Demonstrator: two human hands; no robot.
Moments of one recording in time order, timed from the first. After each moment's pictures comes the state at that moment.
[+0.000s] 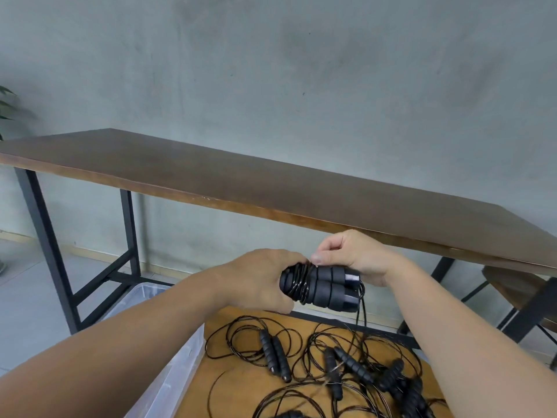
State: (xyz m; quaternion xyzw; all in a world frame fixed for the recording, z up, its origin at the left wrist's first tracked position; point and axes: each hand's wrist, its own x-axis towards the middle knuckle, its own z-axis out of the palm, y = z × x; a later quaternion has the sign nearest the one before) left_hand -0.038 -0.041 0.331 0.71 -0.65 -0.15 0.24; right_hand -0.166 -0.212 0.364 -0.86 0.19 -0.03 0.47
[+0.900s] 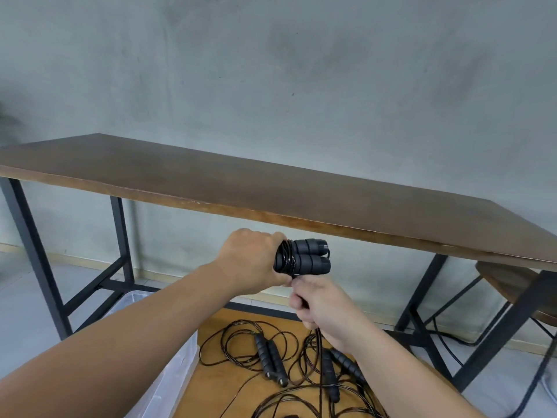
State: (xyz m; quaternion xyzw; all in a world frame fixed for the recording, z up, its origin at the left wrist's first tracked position) left_hand -0.027 -0.073 0.334 0.80 -0.57 0.16 0.09; right_hand -0.170 -0.156 0.296 -0.72 0.28 -0.12 0.62
